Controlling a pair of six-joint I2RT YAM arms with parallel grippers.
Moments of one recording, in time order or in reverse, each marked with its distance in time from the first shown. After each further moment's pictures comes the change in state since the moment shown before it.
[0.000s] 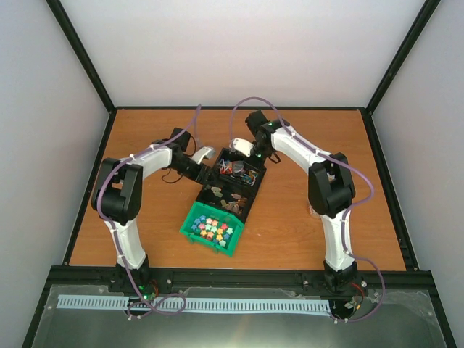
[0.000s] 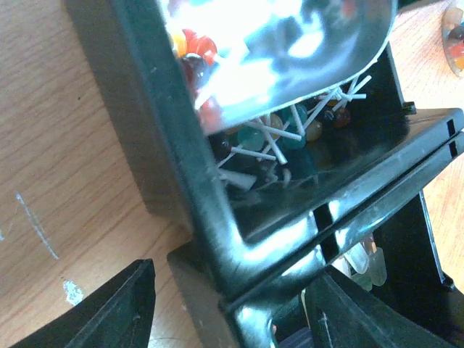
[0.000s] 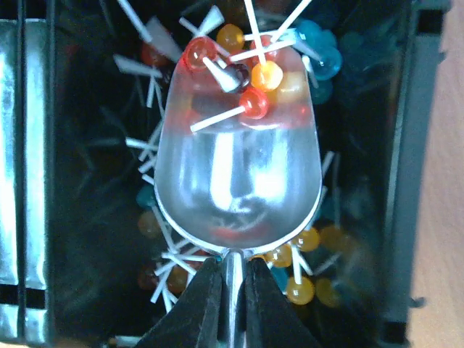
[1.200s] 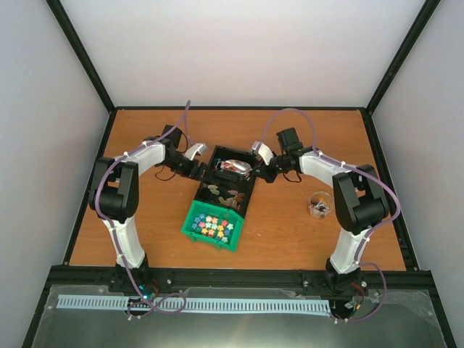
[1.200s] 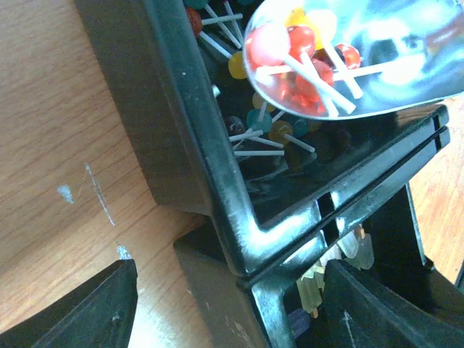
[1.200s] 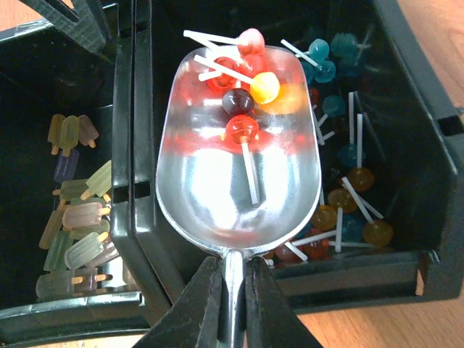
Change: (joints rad) left arm 0.076 0.018 0.040 -0.064 0.024 -0.006; right arm -0.143 -0.287 -0.622 0.652 -0.416 0.208
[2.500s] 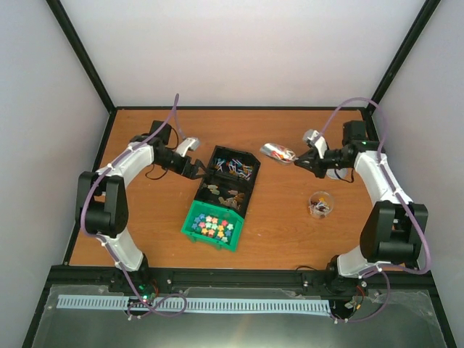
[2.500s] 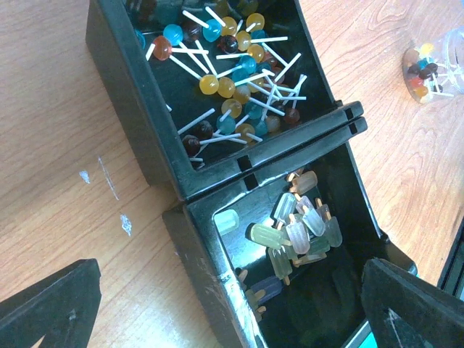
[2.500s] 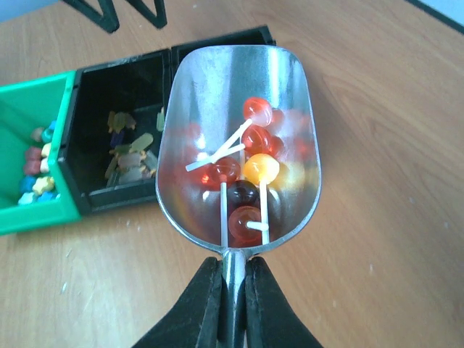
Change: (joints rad) left arm 0.041 -0.179 -0.041 -0.052 0.004 0.042; right arm -0.408 -0.318 -0.001 -0.409 -0.269 -0.372
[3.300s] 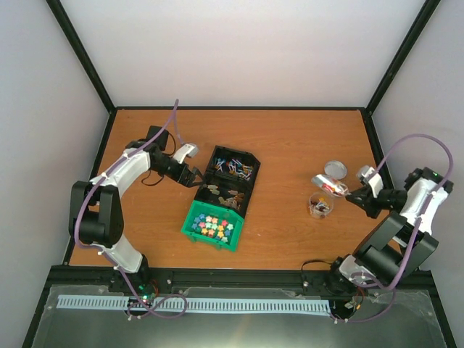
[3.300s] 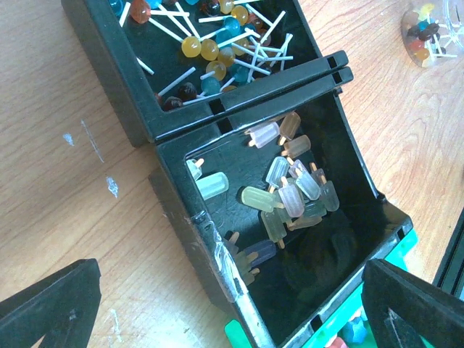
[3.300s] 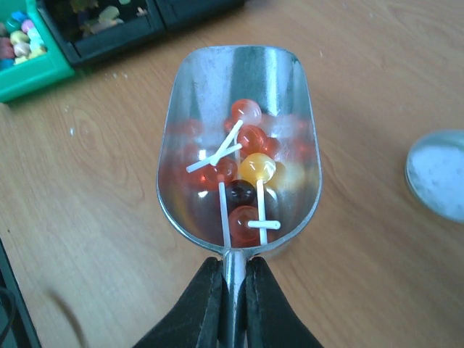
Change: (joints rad) left arm 0.000 -0.100 -0.084 -0.034 -0.023 0.076; right arm -0.687 -0.131 -0.098 -0.658 0.084 -0.762
